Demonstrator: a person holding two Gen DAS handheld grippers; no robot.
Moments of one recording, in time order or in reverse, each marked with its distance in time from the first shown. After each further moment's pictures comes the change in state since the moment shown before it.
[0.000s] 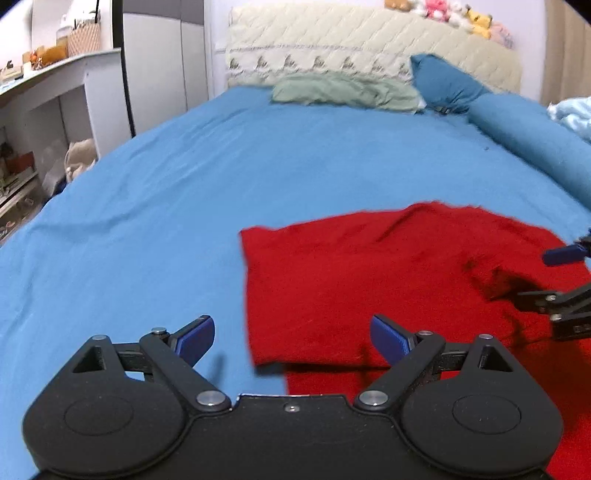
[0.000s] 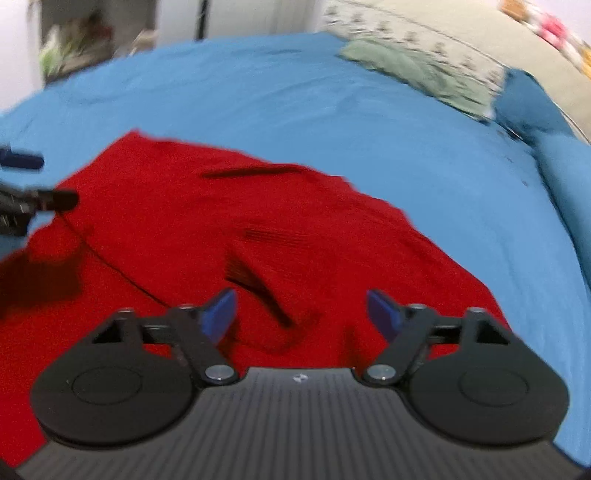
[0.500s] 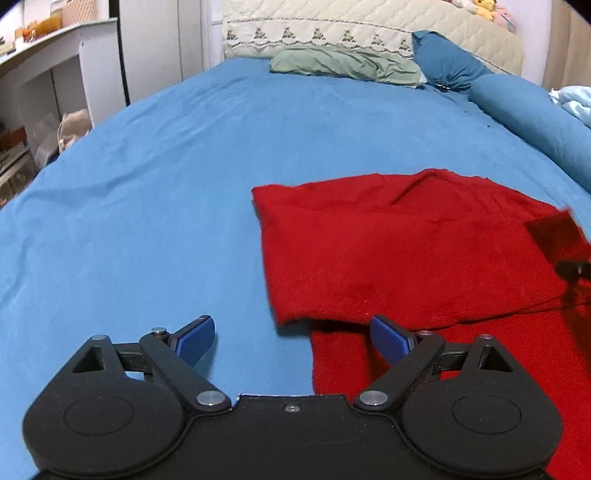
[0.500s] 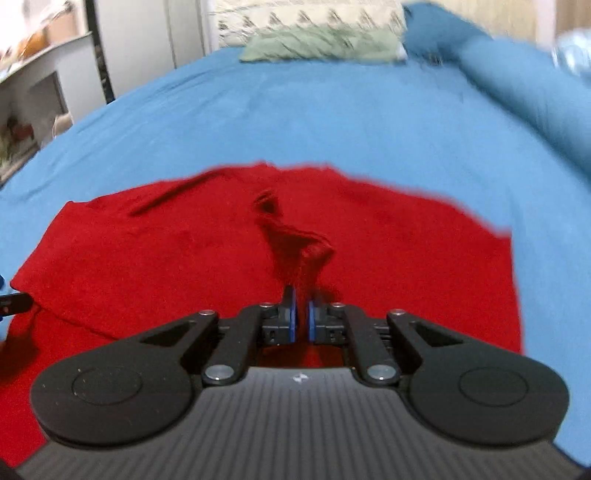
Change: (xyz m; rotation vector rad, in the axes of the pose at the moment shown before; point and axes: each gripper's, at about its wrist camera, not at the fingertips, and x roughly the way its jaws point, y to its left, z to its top) left arm 0.002 0.026 -0.017 -0.018 0.089 -0.033; right arm 0.001 -0.053 -0.060 0.497 -0.025 -0.039
